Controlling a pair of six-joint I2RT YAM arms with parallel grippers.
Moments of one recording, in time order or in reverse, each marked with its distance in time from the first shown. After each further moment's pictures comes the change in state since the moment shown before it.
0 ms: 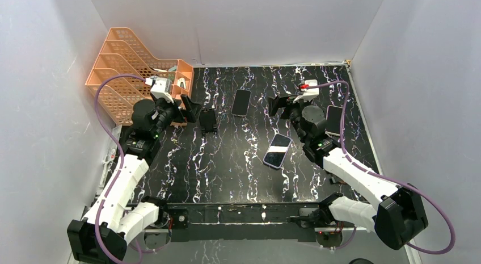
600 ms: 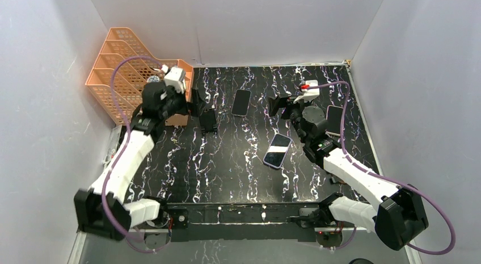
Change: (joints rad) left arm 0.000 0.172 0.144 -0.146 0.023 0.149; right arm 0.000 -0.005 -0.005 0.005 0.009 0.006
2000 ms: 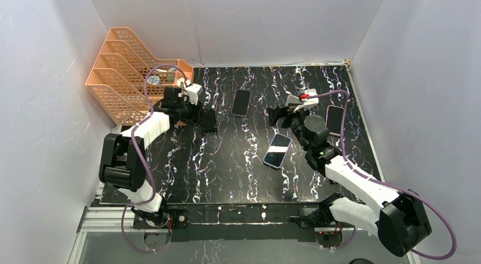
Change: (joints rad) left arm 0.038 0.499 0.066 -0.035 0.075 0.265; right arm 0.000 -0.062 -0.119 0.044 -0.083 0.008
